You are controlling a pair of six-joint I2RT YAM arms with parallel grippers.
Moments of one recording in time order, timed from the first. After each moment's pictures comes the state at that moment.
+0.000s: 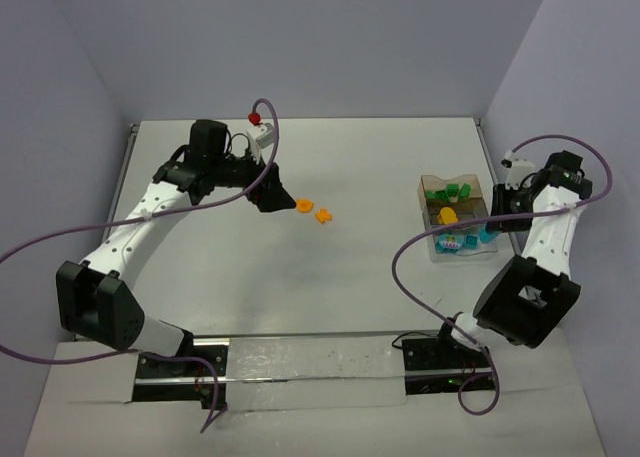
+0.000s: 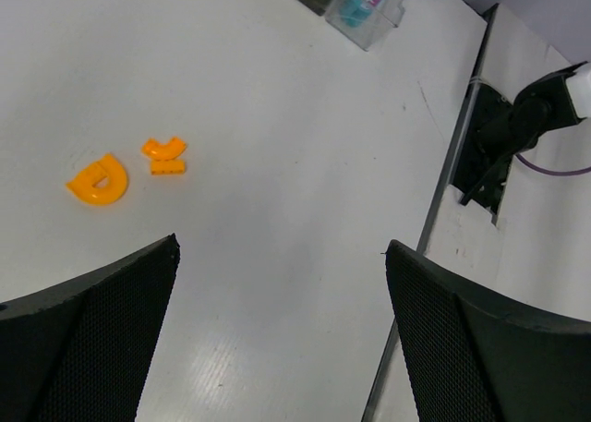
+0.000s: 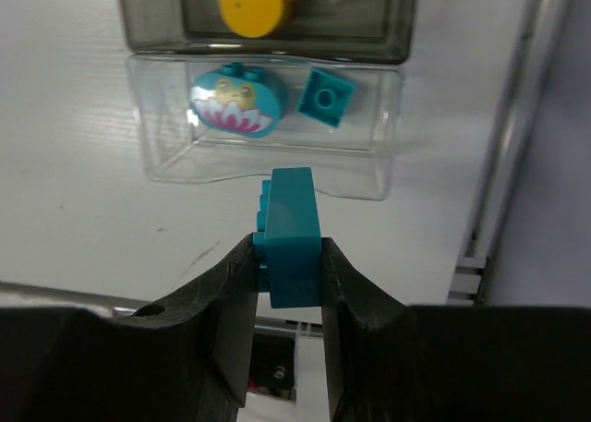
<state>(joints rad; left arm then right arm) -0.38 1.44 1.30 -0.50 0.84 0.10 -0.59 1.38 1.28 -1.16 -0.38 -0.56</state>
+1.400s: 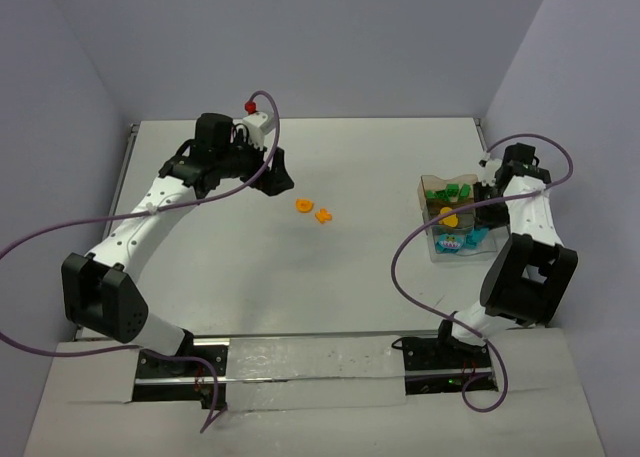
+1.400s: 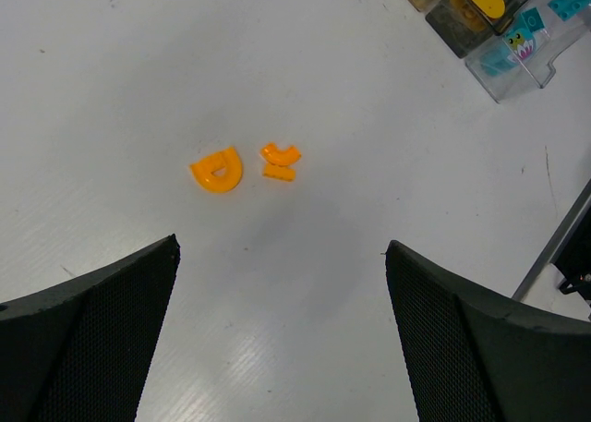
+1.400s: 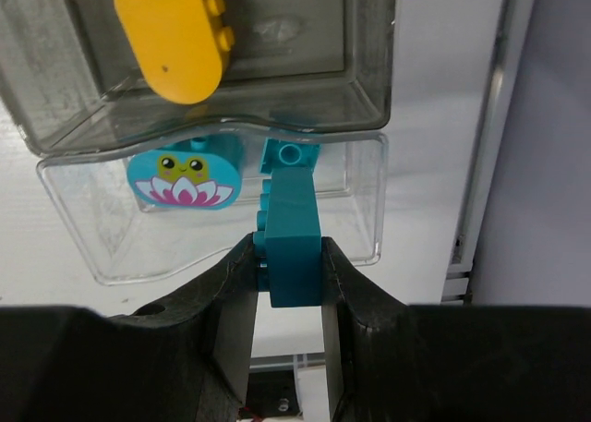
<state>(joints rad) -0.41 1.49 1.35 -0.45 0.48 0.00 -0.38 1.52 1.21 -0.93 -0.04 -0.32</state>
